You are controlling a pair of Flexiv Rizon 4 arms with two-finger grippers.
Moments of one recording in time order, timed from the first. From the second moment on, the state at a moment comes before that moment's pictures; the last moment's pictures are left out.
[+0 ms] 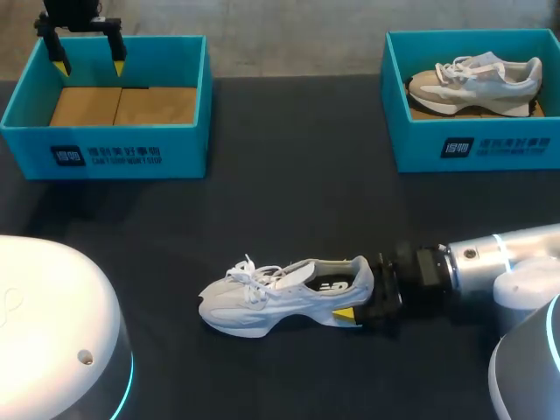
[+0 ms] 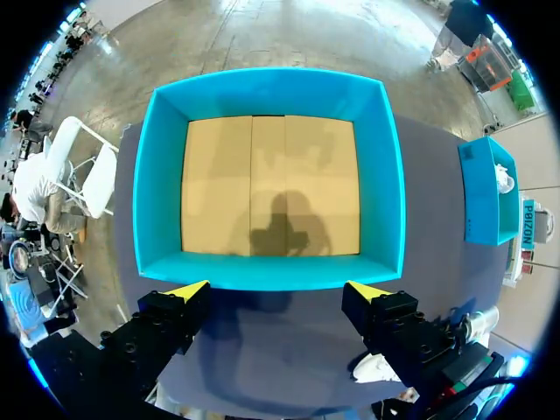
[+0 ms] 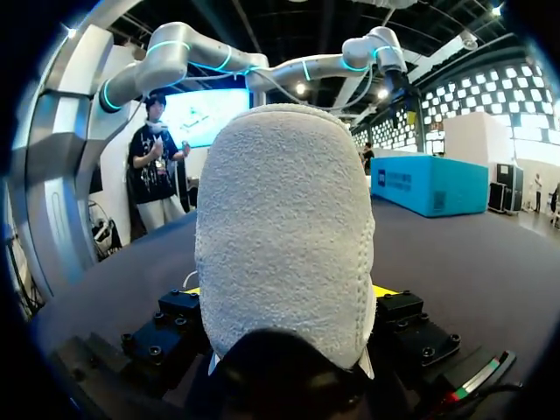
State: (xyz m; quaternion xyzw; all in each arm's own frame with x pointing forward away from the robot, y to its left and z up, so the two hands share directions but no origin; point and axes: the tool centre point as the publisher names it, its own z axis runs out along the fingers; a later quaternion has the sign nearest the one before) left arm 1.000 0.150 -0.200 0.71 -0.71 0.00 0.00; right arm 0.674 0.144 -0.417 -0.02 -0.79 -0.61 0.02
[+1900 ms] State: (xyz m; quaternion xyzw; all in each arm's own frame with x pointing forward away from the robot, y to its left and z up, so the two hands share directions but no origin) left arm 0.903 -0.079 -0.202 0.70 -0.71 -0.05 0.03; right arm 0.675 0.144 -0.417 -0.01 -0.79 -0.61 0.02
